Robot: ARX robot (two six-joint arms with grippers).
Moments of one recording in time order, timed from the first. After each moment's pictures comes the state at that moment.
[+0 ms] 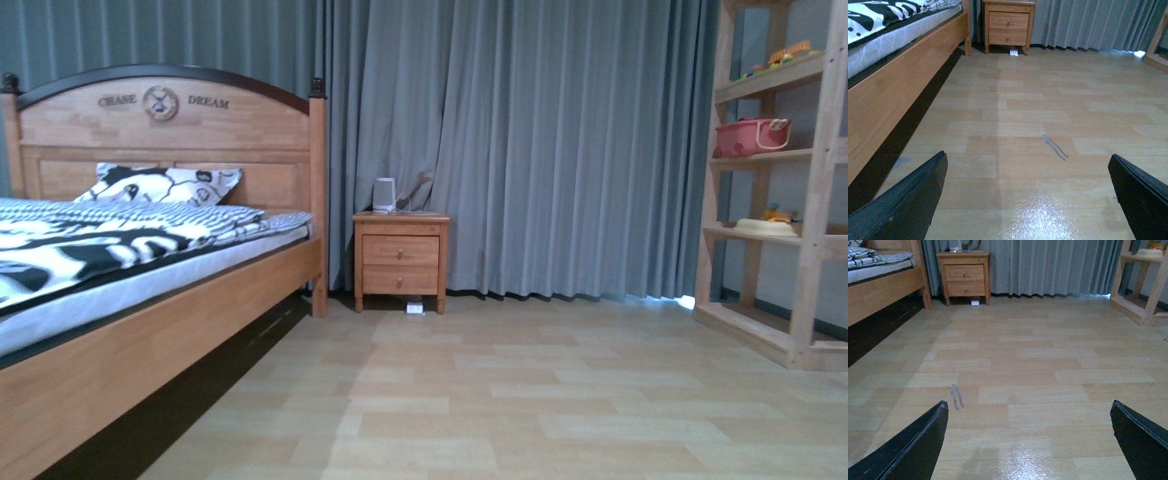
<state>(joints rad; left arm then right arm) 0.00 0.00 0.02 0.00 0.00 0.00 0.00 0.00 0.01 0.00 0.00 0.00</state>
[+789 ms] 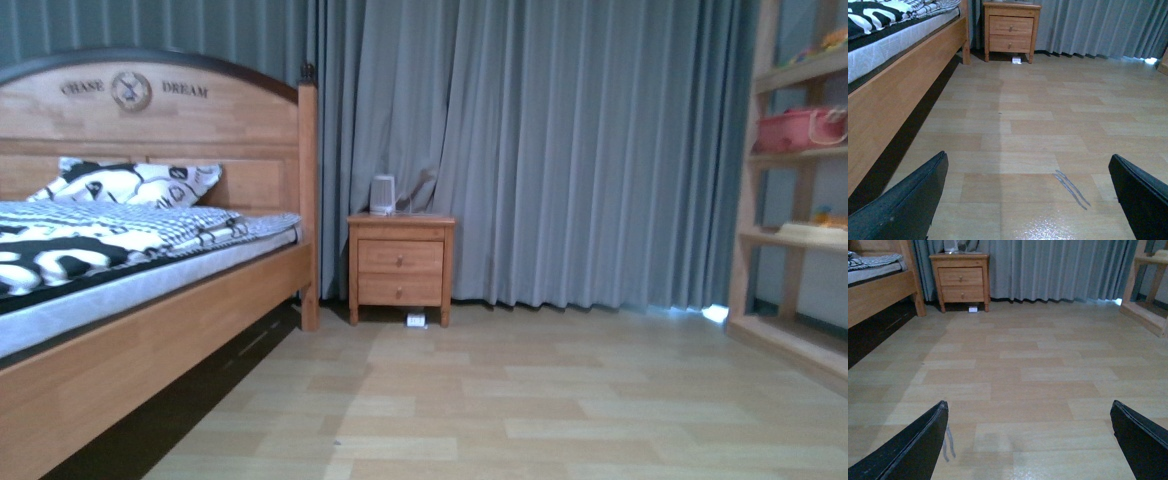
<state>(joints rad) 0.00 0.00 0.02 0.00 0.00 0.00 0.00 0.00 0.01 0.00 0.00 0.00</state>
